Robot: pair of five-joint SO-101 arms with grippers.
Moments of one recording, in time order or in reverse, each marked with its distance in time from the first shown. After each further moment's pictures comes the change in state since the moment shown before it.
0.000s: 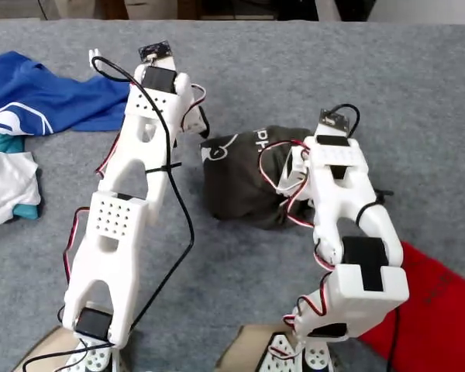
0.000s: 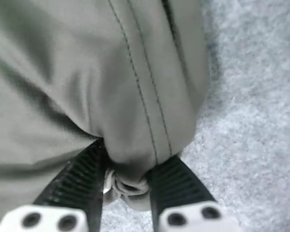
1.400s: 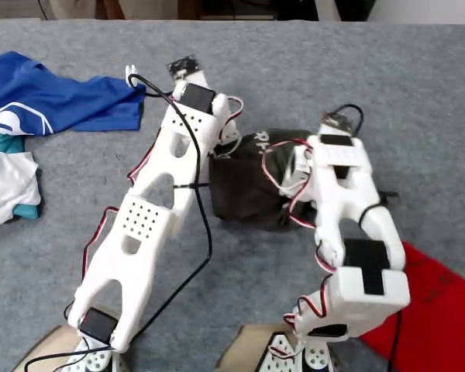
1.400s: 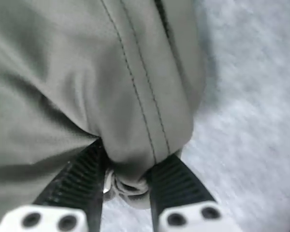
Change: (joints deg) left arm 9.3 11.2 -16.0 -0.2 12.9; right arm 1.5 -3.8 -0.1 4.0 0.0
